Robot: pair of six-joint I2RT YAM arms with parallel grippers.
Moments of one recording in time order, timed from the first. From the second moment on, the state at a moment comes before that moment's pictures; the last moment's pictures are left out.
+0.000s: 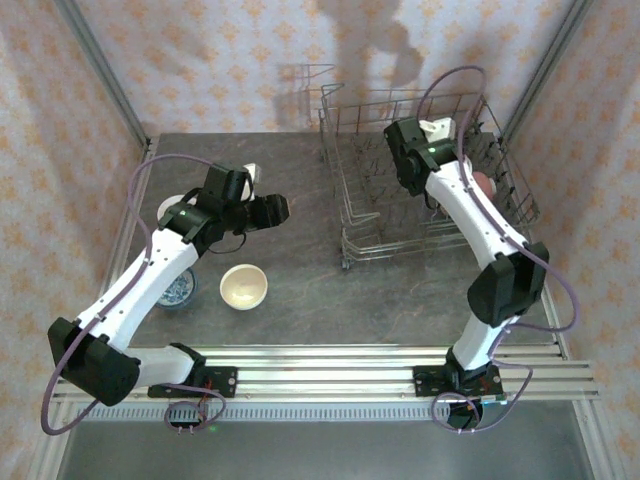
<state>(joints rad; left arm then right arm) -0.40 1.27 1.23 -0.72 0.15 -0.59 0.39 1.74 1.77 -1.17 1.03 0.28</state>
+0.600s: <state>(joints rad) -0.33 1.27 1.20 -0.73 0.20 -0.53 0.44 1.96 1.87 -1.29 1.12 0.32</state>
